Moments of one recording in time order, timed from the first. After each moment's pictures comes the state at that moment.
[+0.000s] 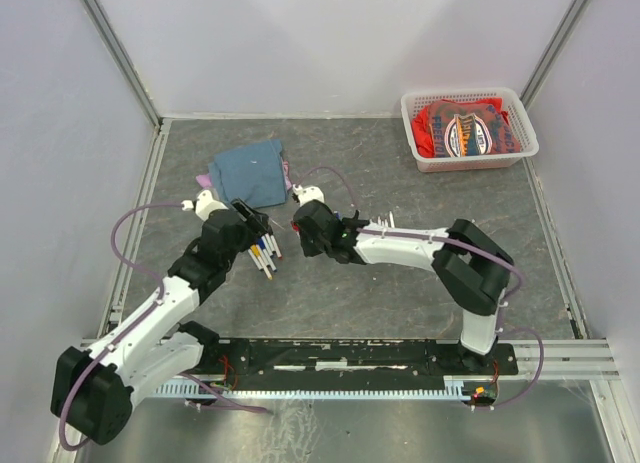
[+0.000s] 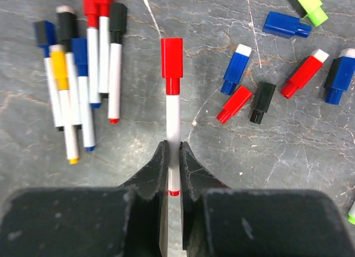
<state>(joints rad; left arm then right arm) -0.47 0.88 0.53 -0.16 -0.38 -0.90 0.99 1.90 1.24 -0.15 0.28 0.48</state>
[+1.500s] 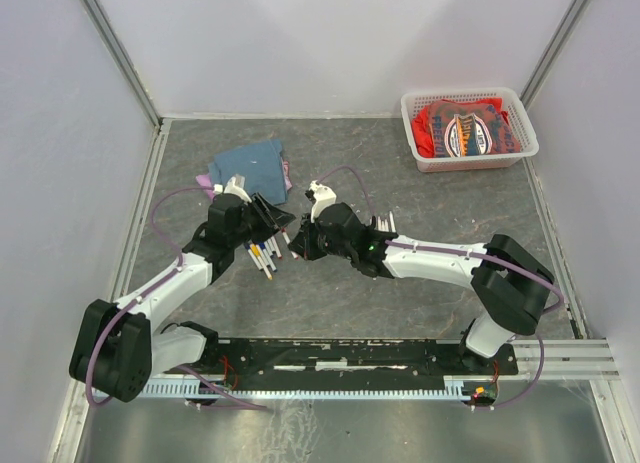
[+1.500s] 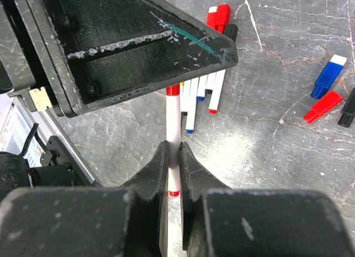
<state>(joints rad) -0.36 1.16 0.56 0.13 0.22 -0.92 1.00 1.63 0.98 0.19 0.01 0.62</state>
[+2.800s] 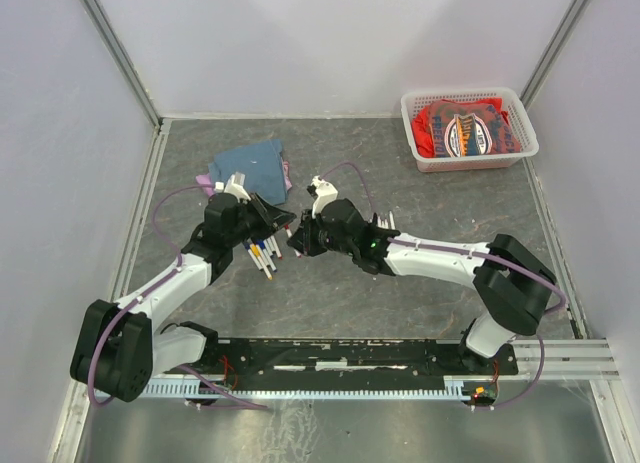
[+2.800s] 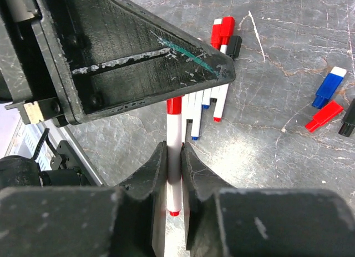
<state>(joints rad) -0.34 1.16 0.54 0.22 0.32 -0.95 0.98 1.62 0.99 0.21 -0.01 0.63</state>
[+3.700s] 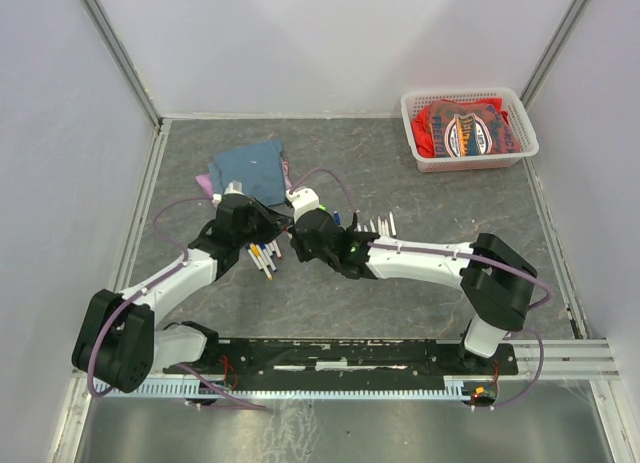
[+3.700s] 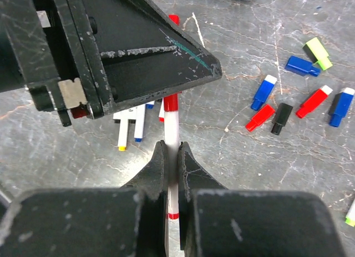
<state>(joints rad) -0.38 1.21 0.58 0.09 0.10 -1.12 1.06 1.70 1.13 0.00 0.29 0.41</state>
